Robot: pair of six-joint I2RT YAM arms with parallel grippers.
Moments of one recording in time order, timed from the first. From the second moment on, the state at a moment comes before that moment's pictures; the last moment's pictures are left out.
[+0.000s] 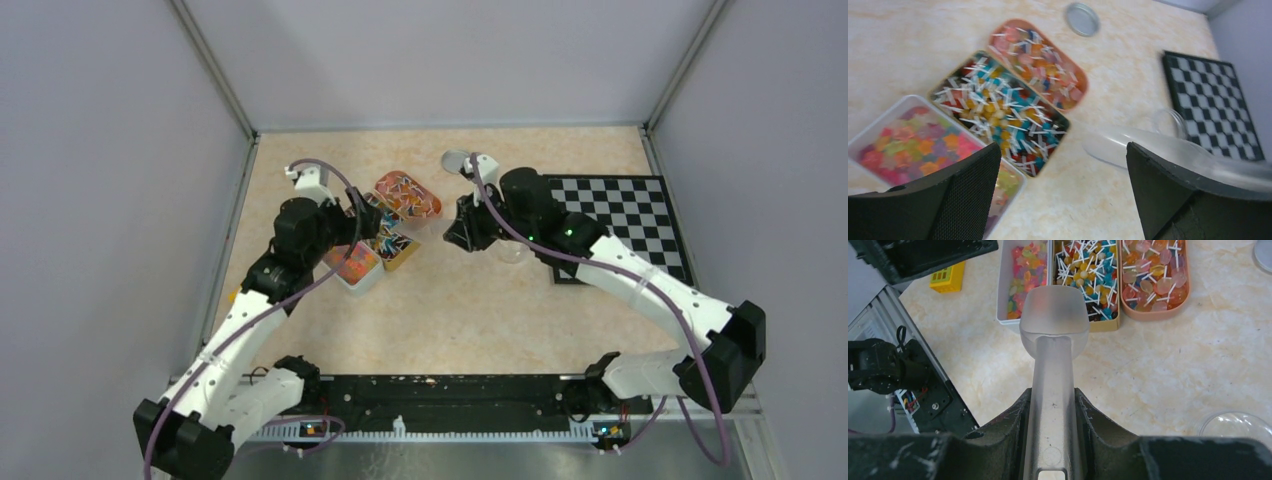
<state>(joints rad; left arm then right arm) -0.39 0.89 0.81 -0.21 0.00 -0.47 0.77 1.26 1.16 -0.37 -0.21 0.21</state>
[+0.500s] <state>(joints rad) 0.08 1.41 1.19 -0.24 0.12 -0.45 0.78 1.47 1.35 -0.42 -0.14 0.15</state>
